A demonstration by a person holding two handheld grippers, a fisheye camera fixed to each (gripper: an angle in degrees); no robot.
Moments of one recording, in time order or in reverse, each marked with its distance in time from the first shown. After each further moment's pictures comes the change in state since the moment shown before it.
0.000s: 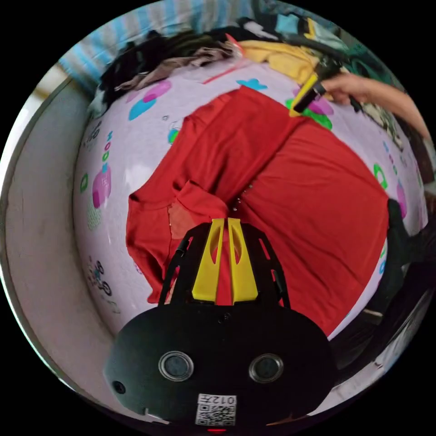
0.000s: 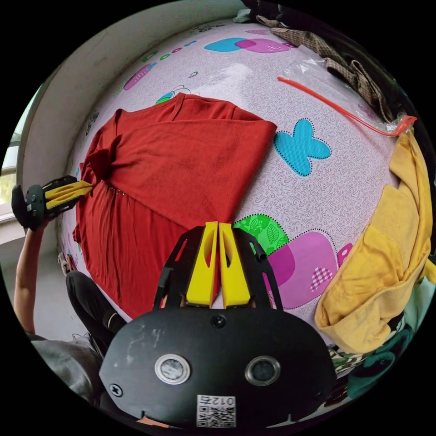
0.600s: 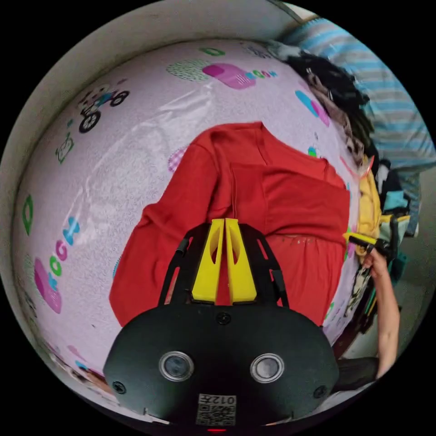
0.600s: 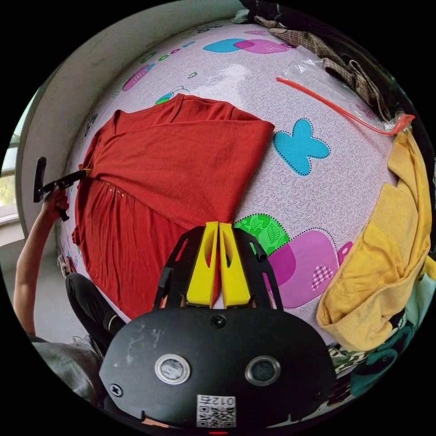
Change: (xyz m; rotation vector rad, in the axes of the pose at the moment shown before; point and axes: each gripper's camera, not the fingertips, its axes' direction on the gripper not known) left arm -0.127 0.176 0.064 0.105 0.471 -1.146; right arm -0.024 -0.009 0.010 0.006 -0.001 0.015
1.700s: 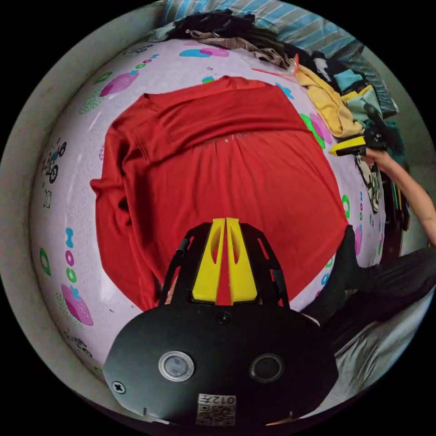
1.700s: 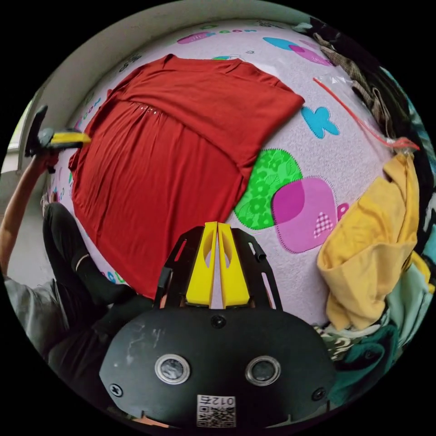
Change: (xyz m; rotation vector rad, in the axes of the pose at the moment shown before) left arm 0.092 0.146 0.022 -0.208 -0.165 0.599; right arm -0.057 0.105 0.061 -0.087 0.064 -0.217
